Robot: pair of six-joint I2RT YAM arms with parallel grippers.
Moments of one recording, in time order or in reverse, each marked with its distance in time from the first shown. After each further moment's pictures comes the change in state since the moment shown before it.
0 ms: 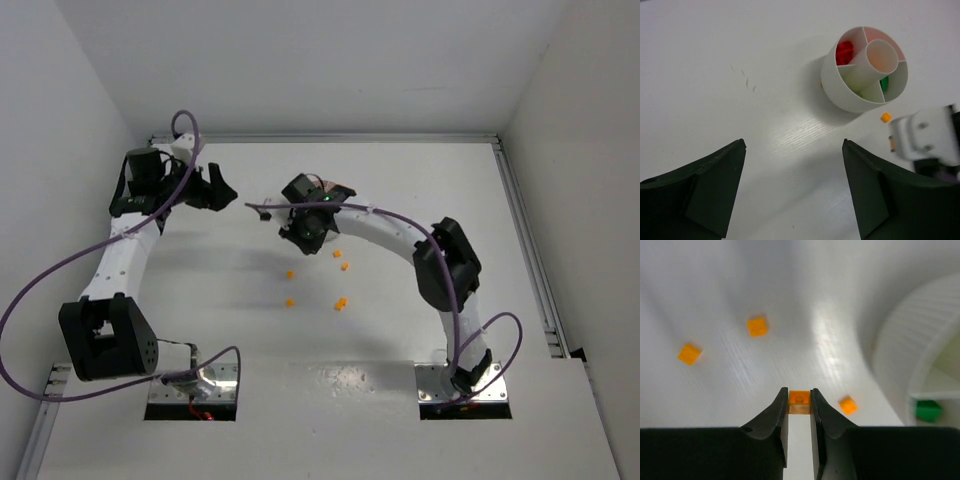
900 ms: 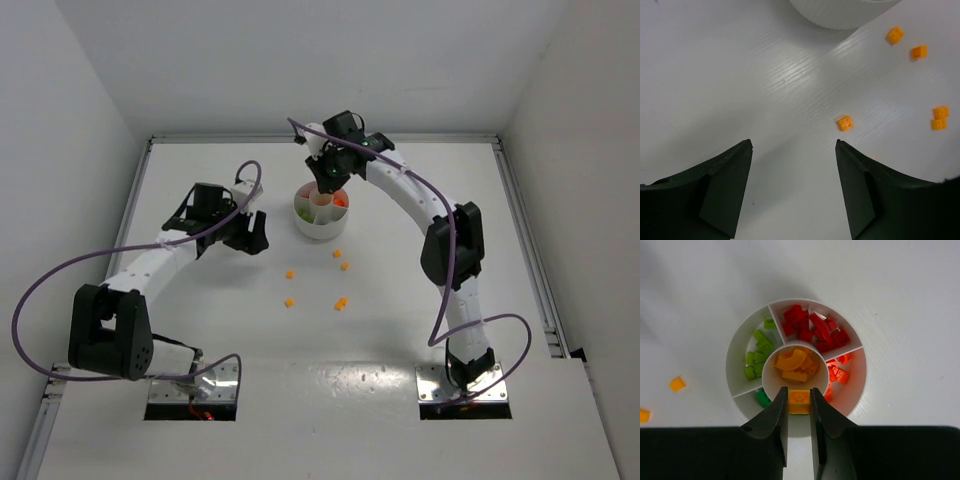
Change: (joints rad) left arm -0.313 0.022 -0.256 -0.010 -0.253 0.044; right arm -0.282 0.077 0.390 -0.050 -0.060 0.090
